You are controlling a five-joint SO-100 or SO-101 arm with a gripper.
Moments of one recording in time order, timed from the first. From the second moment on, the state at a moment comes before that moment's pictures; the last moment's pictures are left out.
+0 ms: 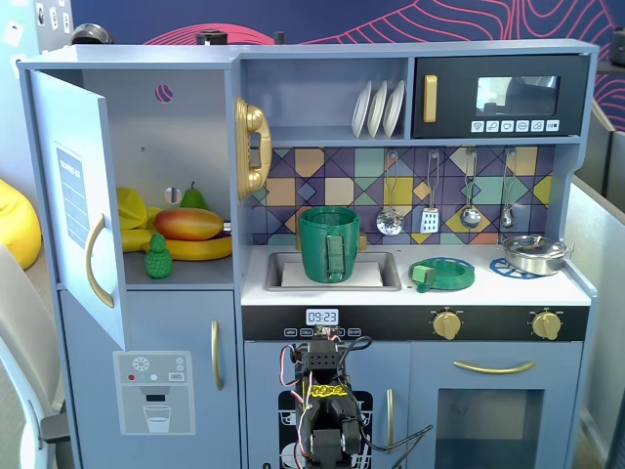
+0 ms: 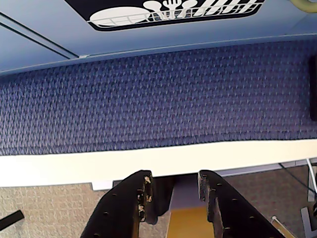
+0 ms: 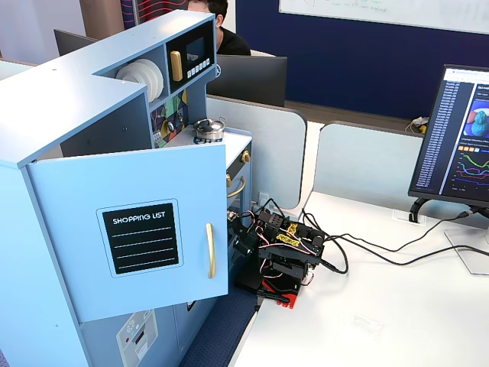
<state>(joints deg) -3.0 182.3 171.7 77.3 -86.5</state>
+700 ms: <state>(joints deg) -3.4 181.1 171.8 72.0 -85.4</state>
